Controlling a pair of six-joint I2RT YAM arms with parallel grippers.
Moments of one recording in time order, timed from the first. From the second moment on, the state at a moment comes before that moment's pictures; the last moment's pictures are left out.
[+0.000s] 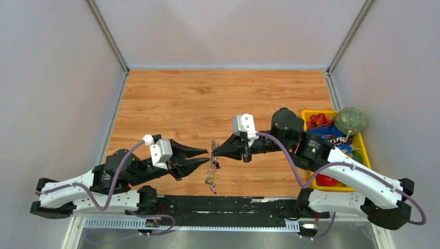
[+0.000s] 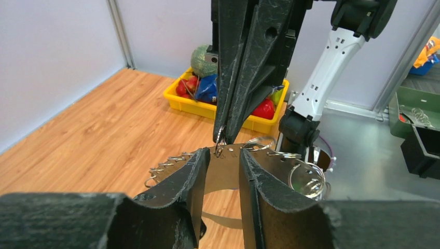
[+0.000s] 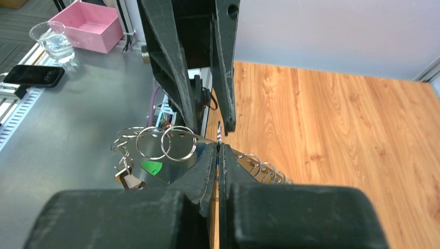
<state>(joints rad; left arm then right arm) -1.42 0.53 0.83 -0.15 -0.18 0.02 1.08 1.02 1.20 -0.26 -0.57 -0.14</state>
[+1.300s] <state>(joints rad) -1.42 0.69 1.09 -0.57 -0.10 0.02 1.11 1.22 1.46 -0.75 -0.64 -0.16</state>
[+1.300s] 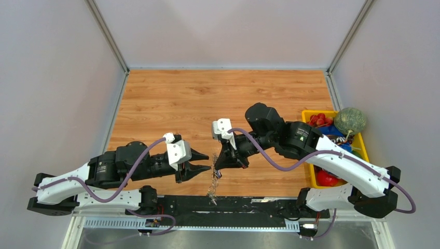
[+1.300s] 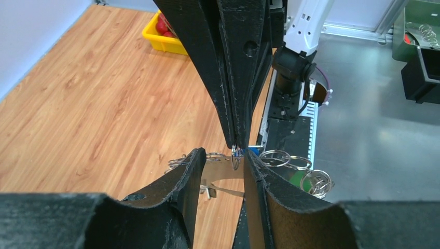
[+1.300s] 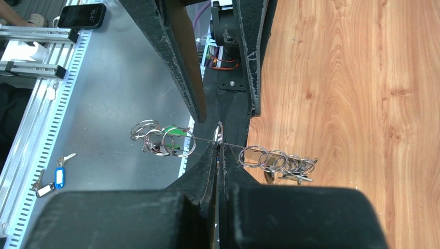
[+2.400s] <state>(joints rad) -1.42 0.71 1.09 -0.56 -0.05 0.02 1.16 1.22 1.47 -0.74 -0.60 -0.16</state>
